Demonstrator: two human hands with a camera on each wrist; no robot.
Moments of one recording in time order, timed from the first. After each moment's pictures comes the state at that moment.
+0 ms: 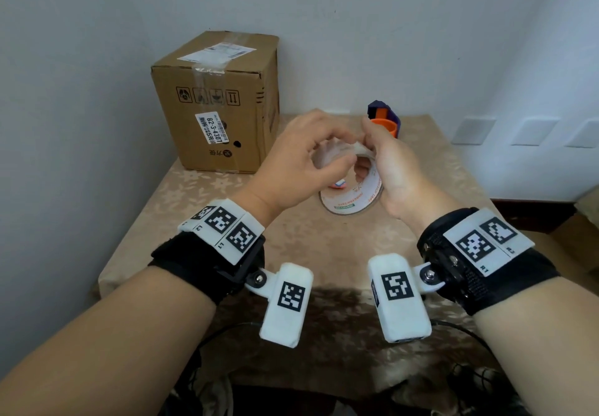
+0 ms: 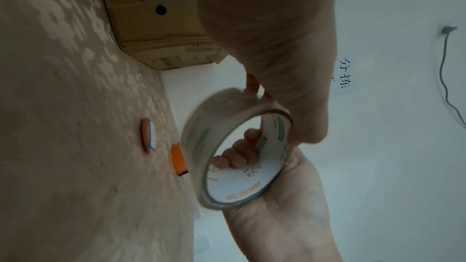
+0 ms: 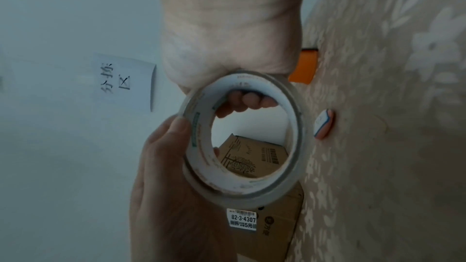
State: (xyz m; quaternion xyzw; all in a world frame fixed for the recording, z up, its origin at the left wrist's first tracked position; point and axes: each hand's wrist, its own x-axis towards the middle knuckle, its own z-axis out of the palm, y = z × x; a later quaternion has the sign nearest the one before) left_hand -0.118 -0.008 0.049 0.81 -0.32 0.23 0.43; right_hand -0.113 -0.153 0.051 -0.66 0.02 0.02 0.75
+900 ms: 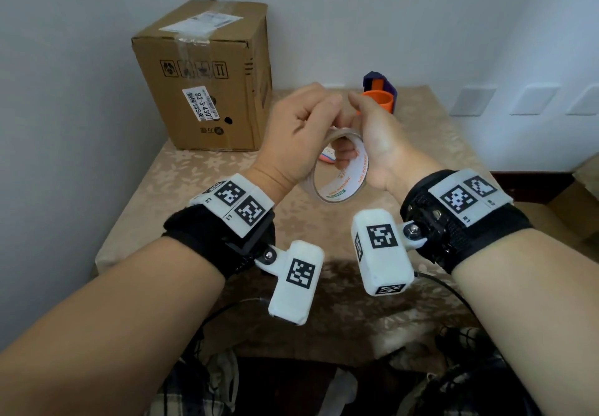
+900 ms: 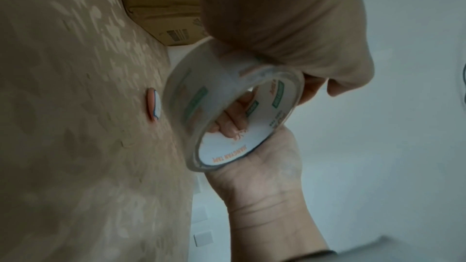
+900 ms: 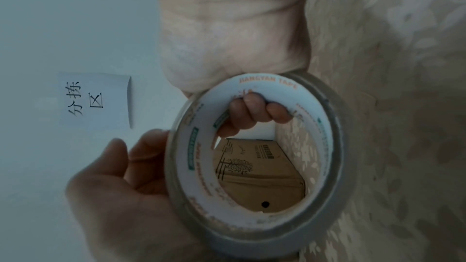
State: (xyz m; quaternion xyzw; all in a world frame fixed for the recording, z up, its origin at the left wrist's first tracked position) left_hand -0.124 -0.028 0.047 0.73 -0.28 0.25 0.57; right_hand -0.105 -0.148 0.043 -0.59 0.03 0.15 0.79
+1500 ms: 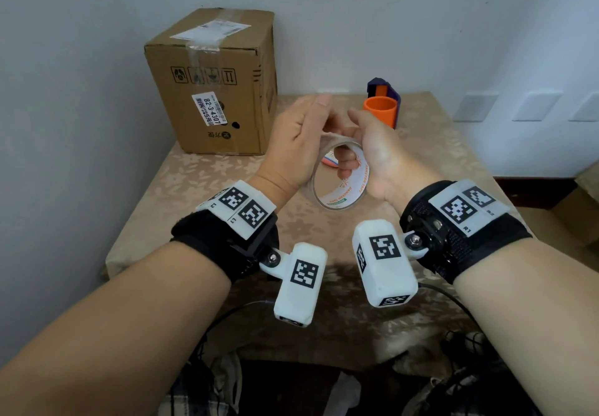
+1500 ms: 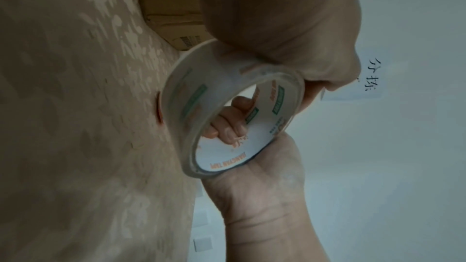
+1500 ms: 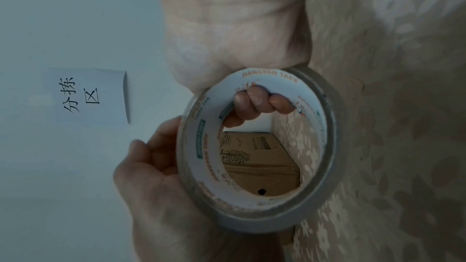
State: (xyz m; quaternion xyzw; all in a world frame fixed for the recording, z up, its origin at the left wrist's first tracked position) left_hand -0.124 -0.025 0.043 0.72 -0.21 0.20 0.64; right_hand -0.106 -0.141 0.037 -0.61 0.05 0.14 0.78
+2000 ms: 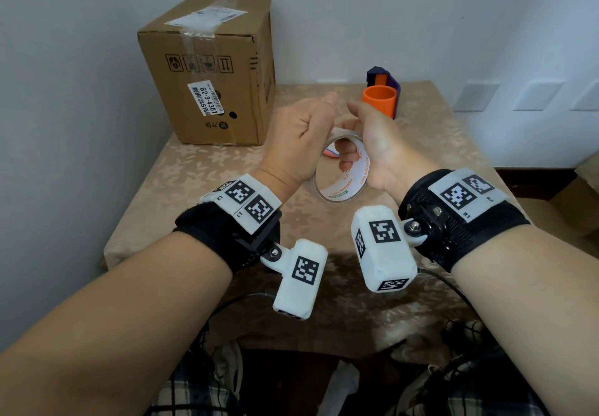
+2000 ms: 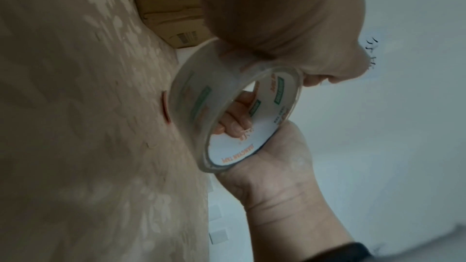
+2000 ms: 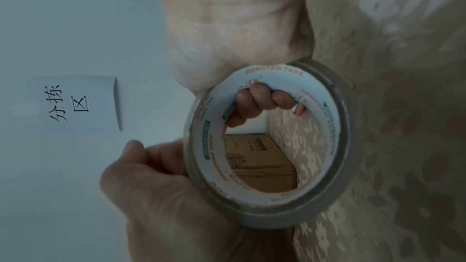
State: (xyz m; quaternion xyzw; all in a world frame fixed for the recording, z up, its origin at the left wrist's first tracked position) left_hand -0.128 -0.027 0.037 0.77 -0.20 0.25 0.56; right_hand -0.110 -0.143 0.036 -0.60 0.08 0.14 0.78
